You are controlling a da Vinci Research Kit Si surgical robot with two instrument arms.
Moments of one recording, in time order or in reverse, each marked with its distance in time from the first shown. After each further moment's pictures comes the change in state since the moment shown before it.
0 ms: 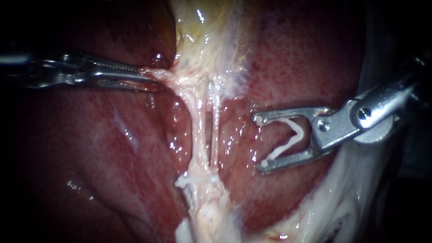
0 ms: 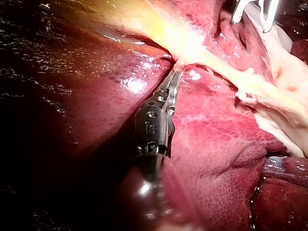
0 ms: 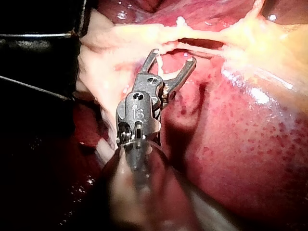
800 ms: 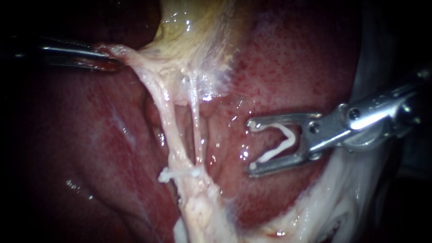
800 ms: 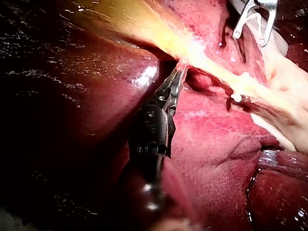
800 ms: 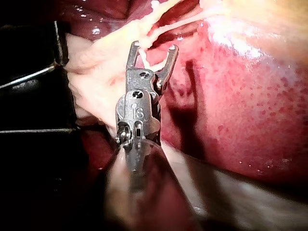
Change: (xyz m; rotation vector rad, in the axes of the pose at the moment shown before) right arm 0.002 0.000 0.005 0.023 0.047 0.330; left arm 0.005 0.002 -0.009 0.023 0.043 0.017
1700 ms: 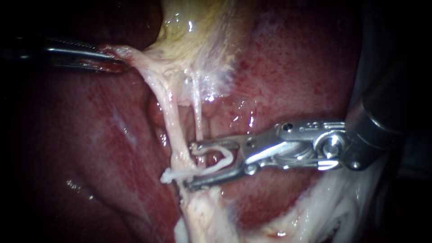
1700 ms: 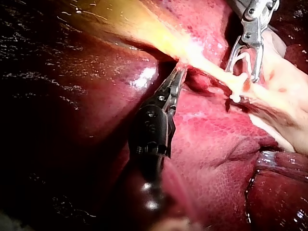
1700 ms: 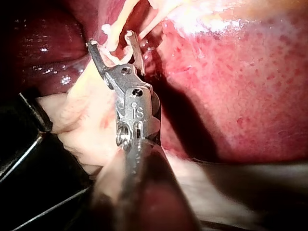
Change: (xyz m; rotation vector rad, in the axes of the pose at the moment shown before) right arm -0.004 0.002 0.009 0.160 0.084 0.238; left arm 0.000 0.000 0.000 0.003 0.000 0.001
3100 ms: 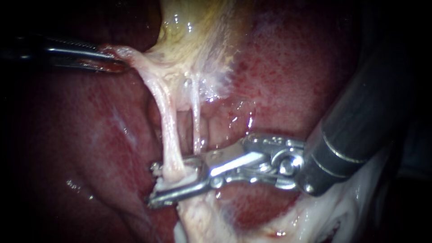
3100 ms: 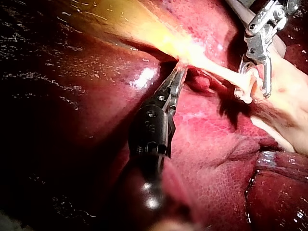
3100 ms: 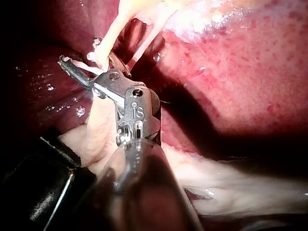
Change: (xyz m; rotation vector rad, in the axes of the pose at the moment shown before) right arm 0.003 -0.003 0.005 0.182 0.123 0.125; left arm 0.000 0.000 0.000 0.001 0.000 -0.001
